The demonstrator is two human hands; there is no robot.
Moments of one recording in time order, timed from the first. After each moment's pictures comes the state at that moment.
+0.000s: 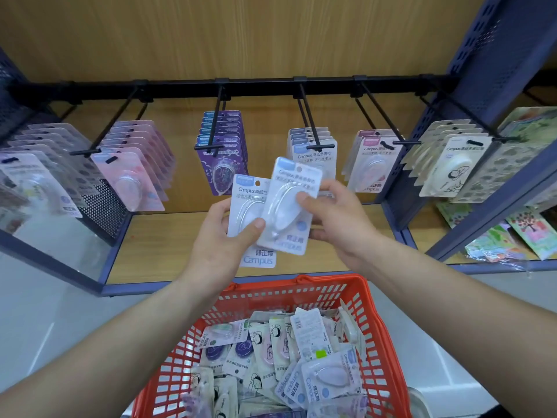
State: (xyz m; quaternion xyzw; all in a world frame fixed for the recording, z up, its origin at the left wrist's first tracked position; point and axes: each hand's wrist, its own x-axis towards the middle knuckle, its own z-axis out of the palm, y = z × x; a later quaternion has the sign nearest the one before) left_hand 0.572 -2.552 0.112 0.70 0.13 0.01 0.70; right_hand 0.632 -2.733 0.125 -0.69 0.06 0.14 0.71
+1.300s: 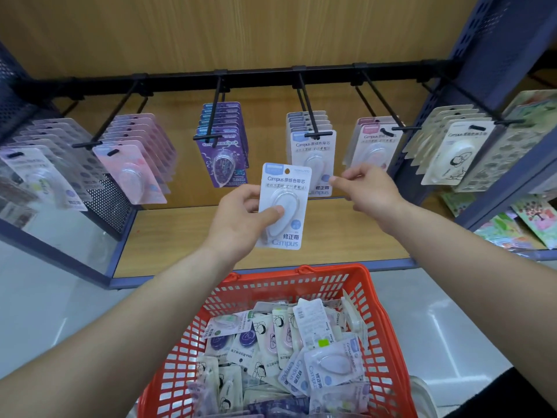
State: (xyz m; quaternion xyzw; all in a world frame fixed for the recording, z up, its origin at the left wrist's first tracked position) left_hand 0.597 -2.569 0.111 0.75 0.09 -0.02 0.65; right_hand 0.684 -2.790 0.101 -0.85 0.09 0.06 0.52
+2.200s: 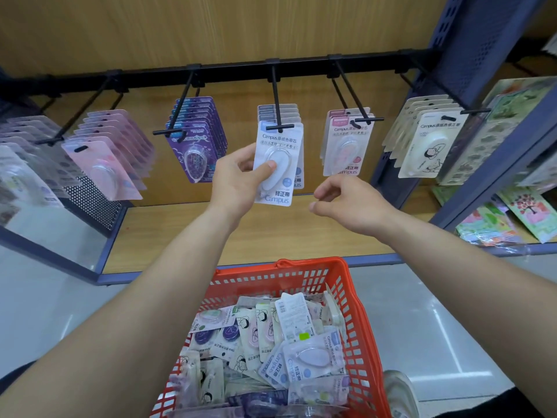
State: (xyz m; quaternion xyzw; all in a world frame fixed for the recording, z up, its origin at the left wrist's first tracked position) left_hand 0.653 -2.615 0.110 0.76 0.04 0.08 0.64; right_hand 0.650 -2.825 0.115 -0.90 -0.06 0.14 0.40
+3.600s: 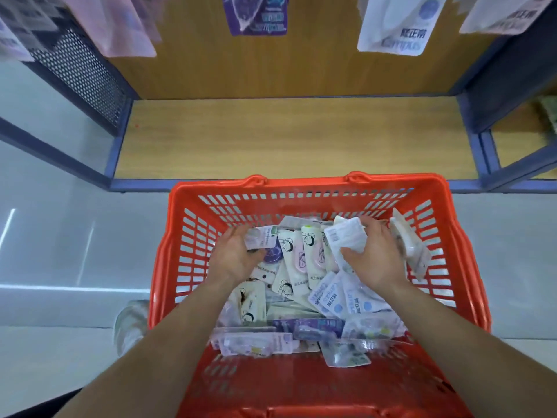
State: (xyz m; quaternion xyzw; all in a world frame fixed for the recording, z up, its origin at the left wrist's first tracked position) left_hand 0.489 -2.491 -0.173 0.91 0.20 -0.21 0.28; right_hand 0.525 -2.766 -0.160 -0.94 0.07 0.19 0.29
